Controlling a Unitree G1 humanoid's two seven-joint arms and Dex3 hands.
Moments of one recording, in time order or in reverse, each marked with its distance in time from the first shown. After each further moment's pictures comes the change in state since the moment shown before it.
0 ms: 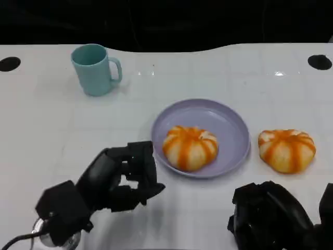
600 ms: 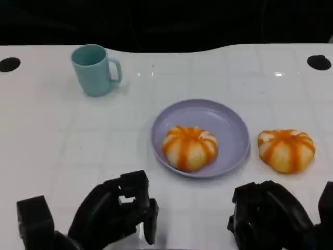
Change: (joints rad) left arm 0.191 -0.112 0.108 -0.126 -0.242 0.294 -0.248; right arm 0.004 0.000 0.000 -0.025 0.000 0.037 -0.015
